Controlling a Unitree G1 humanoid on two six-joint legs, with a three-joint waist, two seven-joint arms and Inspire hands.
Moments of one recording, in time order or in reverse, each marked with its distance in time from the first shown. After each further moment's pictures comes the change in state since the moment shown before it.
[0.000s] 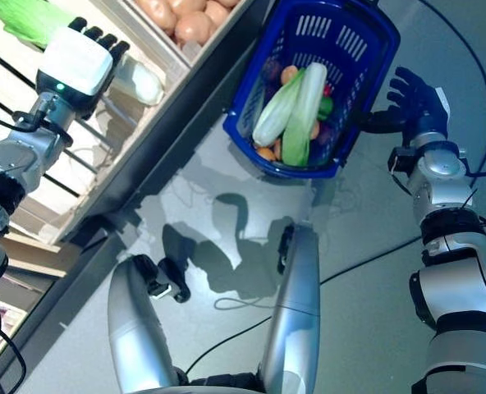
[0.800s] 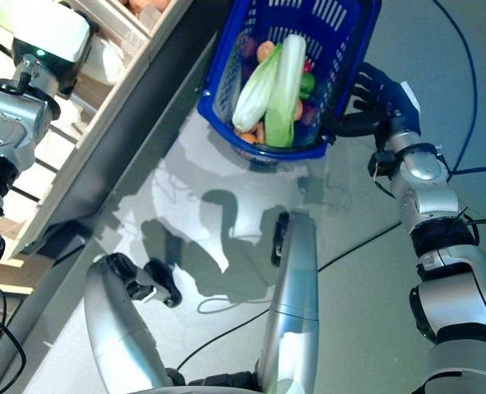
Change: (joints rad) left arm -0.109 -0.002 0.046 0.002 0.000 0.121 -0.257; right arm 0.118 -0.003 -0.018 -0.270 -0.001 -0.005 0.055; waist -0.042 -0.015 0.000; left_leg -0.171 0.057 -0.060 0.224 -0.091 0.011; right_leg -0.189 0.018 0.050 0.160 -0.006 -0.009
